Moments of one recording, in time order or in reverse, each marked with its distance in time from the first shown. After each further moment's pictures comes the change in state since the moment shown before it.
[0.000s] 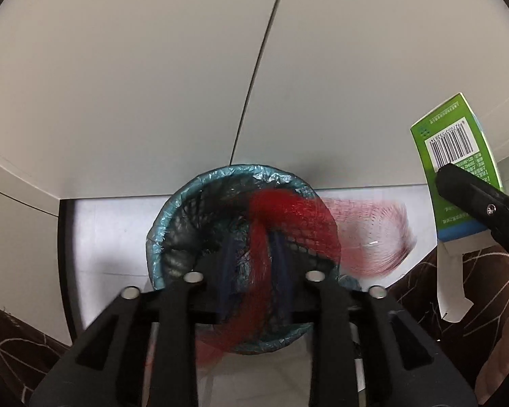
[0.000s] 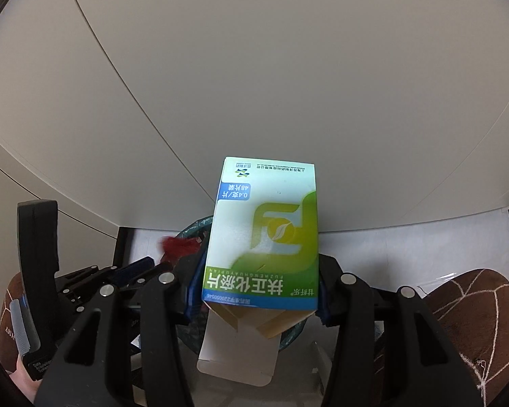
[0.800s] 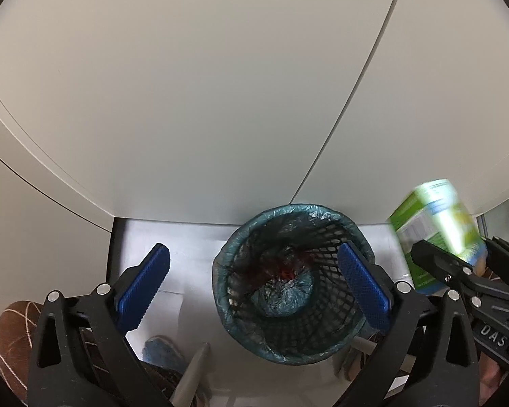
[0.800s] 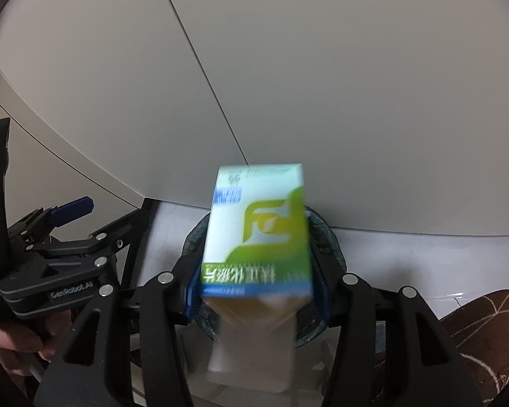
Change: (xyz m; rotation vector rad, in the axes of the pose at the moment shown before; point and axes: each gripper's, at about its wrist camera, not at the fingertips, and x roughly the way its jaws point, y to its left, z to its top) left arm -0.066 0.036 0.015 -0.046 -0.130 0.172; right arm 0.010 0.024 -0.014 -0.133 0.070 0.116
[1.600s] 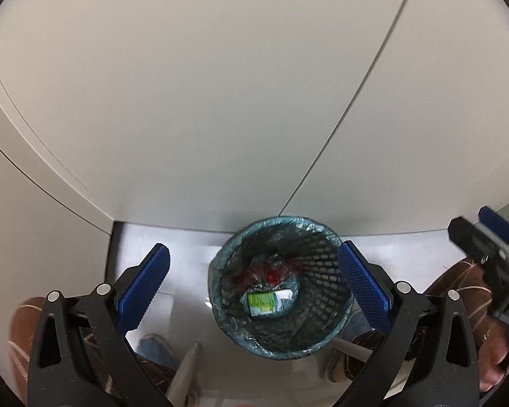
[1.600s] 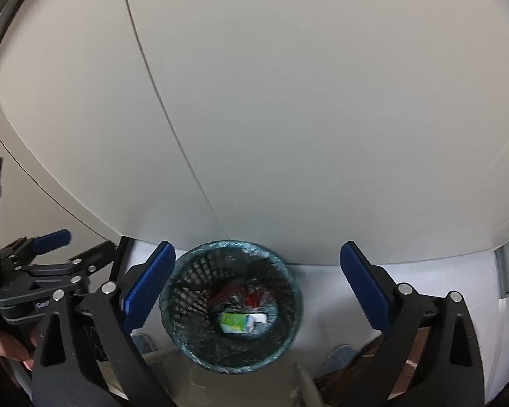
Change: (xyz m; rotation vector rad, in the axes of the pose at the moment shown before) left arm -0.049 0.002 0.013 -0.028 -0.052 -0.040; right arm -0.088 -0.004 0.018 0.011 -0.182 -0.165
